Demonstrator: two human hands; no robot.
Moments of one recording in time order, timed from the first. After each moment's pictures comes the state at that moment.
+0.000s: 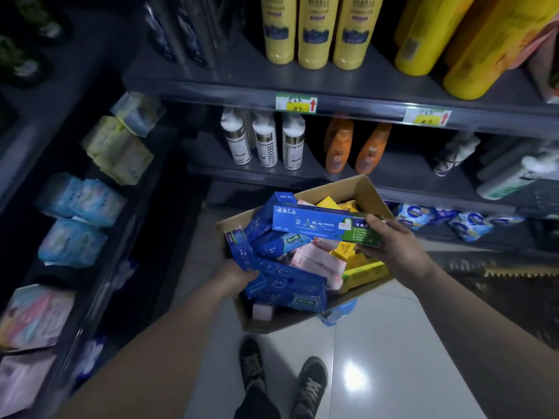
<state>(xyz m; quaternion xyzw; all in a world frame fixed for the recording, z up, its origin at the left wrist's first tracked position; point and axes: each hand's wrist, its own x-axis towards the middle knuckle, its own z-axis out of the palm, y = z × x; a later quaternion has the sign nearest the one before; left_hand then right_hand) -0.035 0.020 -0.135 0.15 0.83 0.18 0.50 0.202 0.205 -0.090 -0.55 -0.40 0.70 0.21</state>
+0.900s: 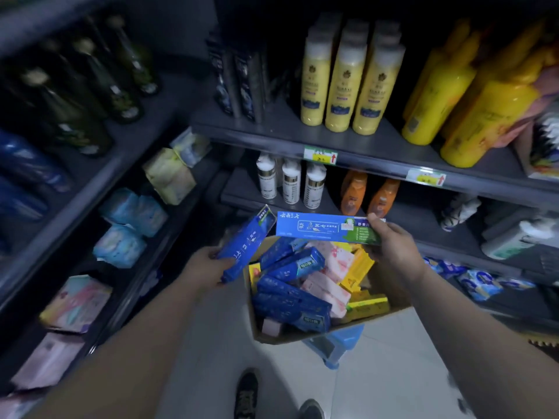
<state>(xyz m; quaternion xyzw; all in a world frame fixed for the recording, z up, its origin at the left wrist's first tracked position) -0.057 -0.028 -0.001 0.03 0.79 0.47 0.39 0.168 0.198 0.012 -0.52 -0.49 0.66 0.24</state>
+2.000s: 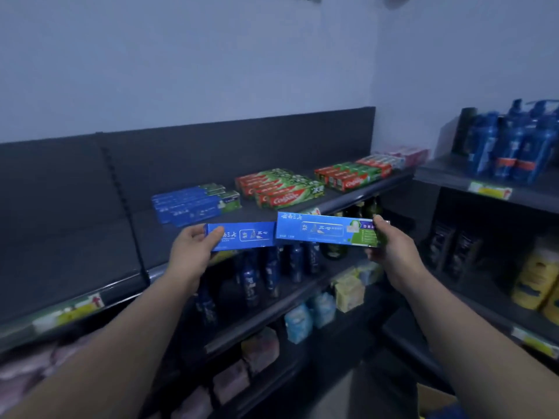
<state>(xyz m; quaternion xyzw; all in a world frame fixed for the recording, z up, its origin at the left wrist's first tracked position) -0.179 -0.436 0.291 -0.02 0.73 0.68 -0.08 -0.105 -0.111 0.288 -0.17 -0.57 0.78 0.21</state>
